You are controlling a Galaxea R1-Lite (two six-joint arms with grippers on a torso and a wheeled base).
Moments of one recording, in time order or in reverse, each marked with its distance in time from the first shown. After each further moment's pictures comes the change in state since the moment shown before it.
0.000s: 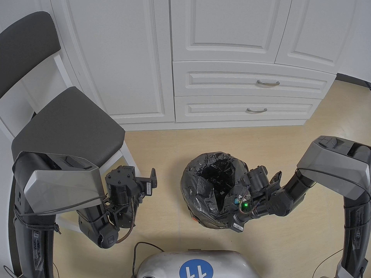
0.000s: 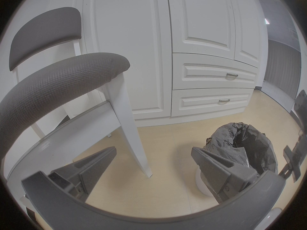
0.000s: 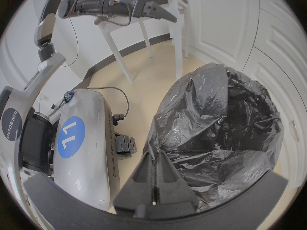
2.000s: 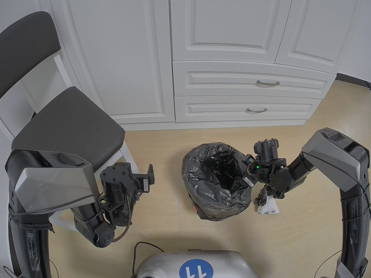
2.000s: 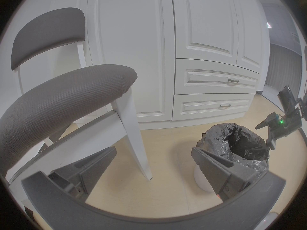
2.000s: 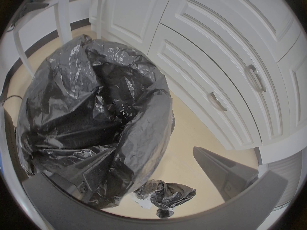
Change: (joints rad) left arm 0.007 -0.046 0.022 0.000 -0.001 -0.014; right arm -0.153 0.086 -0.269 -0.158 -0.563 0.126
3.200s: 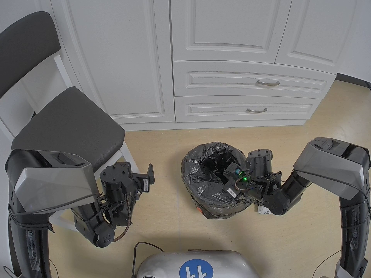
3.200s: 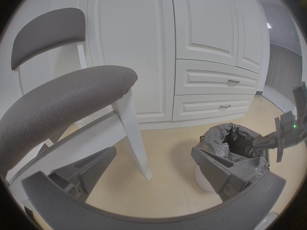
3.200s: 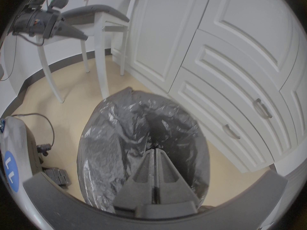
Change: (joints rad) left arm 0.000 -0.001 -0.001 -0.001 0.000 0.001; right arm 0.136 -0.045 0.228 -0.363 0.141 0.029
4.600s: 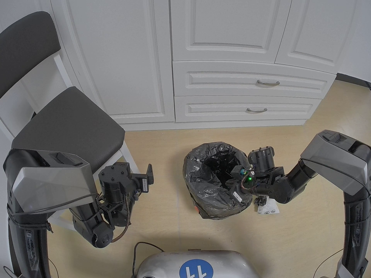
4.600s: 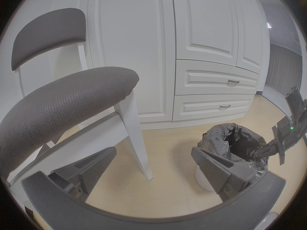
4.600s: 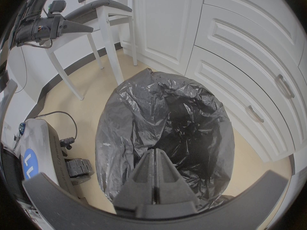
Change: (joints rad) left arm 0.001 -0.011 0.014 0.000 0.001 -0.001; right arm -0.052 -0.021 -0.080 0.331 0.184 0.057
